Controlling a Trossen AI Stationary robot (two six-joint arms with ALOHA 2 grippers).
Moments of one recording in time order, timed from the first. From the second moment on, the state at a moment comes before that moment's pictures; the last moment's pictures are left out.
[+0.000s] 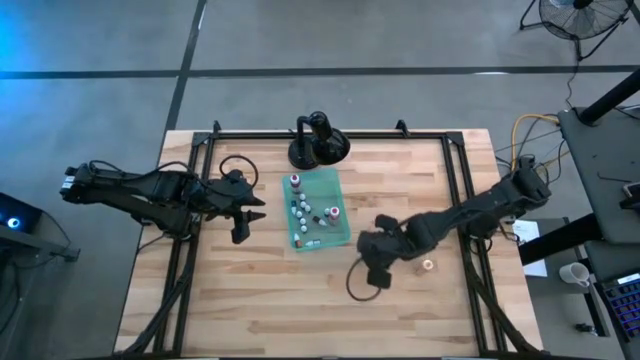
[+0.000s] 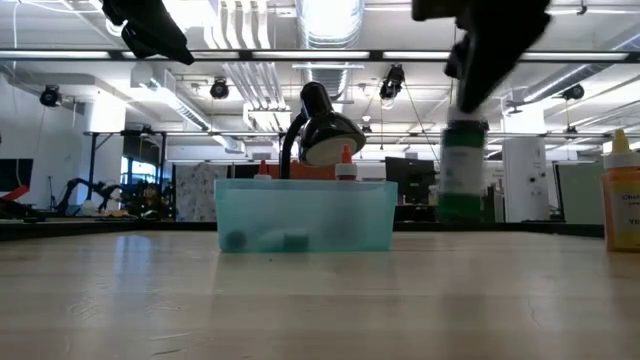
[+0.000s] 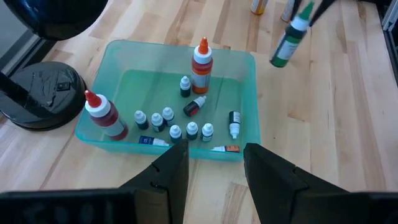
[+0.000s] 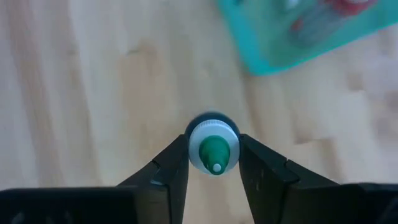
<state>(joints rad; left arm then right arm) -0.14 0.90 0.94 -0.74 -0.23 -0.31 0.37 1.59 1.21 -0.81 0.17 0.58</state>
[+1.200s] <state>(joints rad) -0.14 0.90 0.94 -0.74 -0.23 -0.35 -0.16 2.06 1.86 -0.97 0.13 0.39</state>
